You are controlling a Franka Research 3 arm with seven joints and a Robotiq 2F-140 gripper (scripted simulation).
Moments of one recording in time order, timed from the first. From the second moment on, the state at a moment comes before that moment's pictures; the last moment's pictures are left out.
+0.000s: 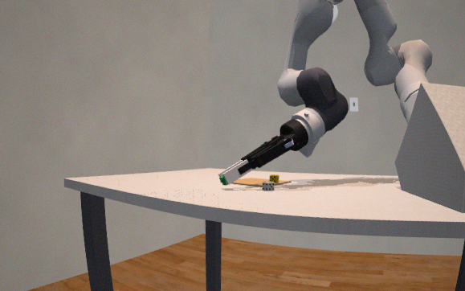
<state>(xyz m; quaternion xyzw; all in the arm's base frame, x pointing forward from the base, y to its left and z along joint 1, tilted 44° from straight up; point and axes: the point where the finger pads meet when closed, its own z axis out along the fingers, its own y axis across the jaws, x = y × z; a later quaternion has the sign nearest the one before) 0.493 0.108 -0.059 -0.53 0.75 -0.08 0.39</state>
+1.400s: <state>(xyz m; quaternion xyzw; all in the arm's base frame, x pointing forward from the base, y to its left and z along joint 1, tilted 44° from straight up) 0.494 0.112 -0.059 -0.53 0.74 -0.08 0.40</state>
